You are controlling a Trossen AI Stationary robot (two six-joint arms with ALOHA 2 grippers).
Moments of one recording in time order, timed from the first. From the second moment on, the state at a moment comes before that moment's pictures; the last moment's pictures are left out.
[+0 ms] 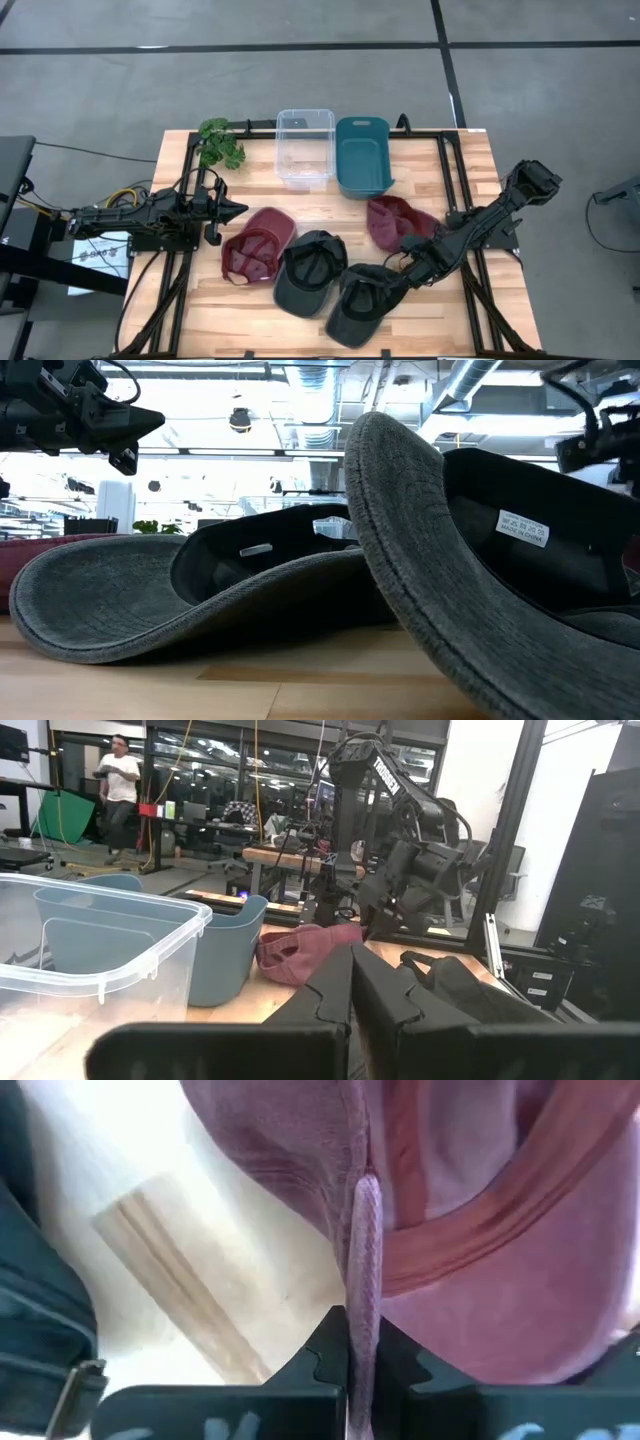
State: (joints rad) left arm 0.00 0.02 0.01 0.14 -0.02 -0.11; right arm 0.64 1.45 0.81 -1.06 0.24 1.17
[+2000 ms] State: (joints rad) left arm 0.00 0.04 0.01 0.57 -0.01 -0.14; right arm 0.81 1.31 0.90 0.06 1.47 0.45
